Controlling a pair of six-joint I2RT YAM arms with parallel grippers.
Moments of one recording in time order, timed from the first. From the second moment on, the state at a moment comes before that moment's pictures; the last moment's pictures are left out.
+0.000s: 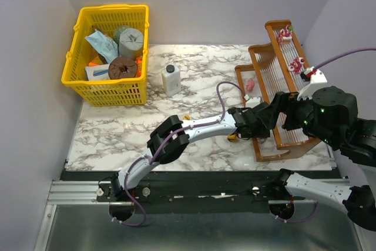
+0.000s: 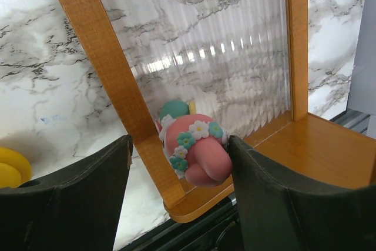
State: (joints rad) left arm -1.17 2.31 1.99 -0.55 -0.10 -1.06; right arm 0.83 0.90 1.64 -1.28 0.35 0.50
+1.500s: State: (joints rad) left arm -1.18 2.10 1.63 -0.13 -0.12 -1.01; right arm 0.83 0.90 1.62 -1.27 0.35 0.50
